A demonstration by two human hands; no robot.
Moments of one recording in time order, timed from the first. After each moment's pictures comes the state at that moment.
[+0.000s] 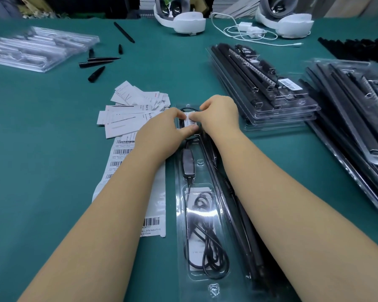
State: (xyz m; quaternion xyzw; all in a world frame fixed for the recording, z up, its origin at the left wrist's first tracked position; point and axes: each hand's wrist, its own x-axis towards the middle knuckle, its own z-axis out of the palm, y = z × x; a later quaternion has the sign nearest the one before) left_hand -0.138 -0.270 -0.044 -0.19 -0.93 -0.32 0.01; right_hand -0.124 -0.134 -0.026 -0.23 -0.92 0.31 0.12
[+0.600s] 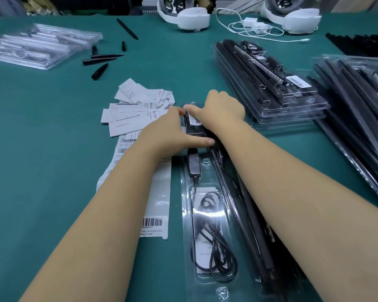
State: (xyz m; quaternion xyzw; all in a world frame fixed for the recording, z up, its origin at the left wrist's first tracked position) left_hand -0.134 -0.278 -0.035 -0.21 -0.90 -0.36 -0.12; right_hand -0.142 -0.135 -0.032 -0.22 -0.96 0.12 0.10
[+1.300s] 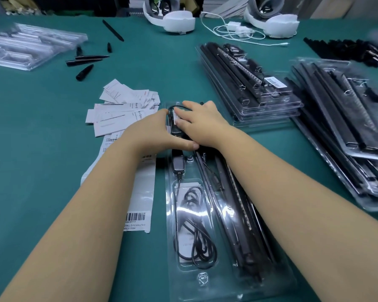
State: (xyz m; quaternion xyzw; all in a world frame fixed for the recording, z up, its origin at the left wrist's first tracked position) left_hand -0.128 -0.282 -0.026 -0.30 -0.88 -0.34 -0.12; right_hand -0.102 -0.133 -0.034 -0.01 -0.99 0.15 0.04
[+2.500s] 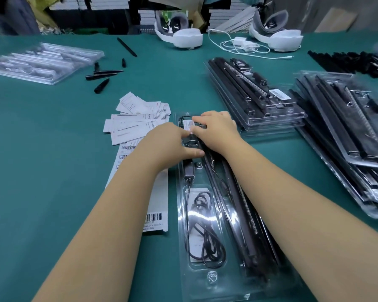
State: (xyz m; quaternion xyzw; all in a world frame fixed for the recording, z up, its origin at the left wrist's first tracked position) left_hand -0.107 -0.281 -0.013 -0.30 -0.94 -0.17 -0.03; right_hand -0.103 -0.127 -0.037 -0.10 -0.97 0.20 0.09
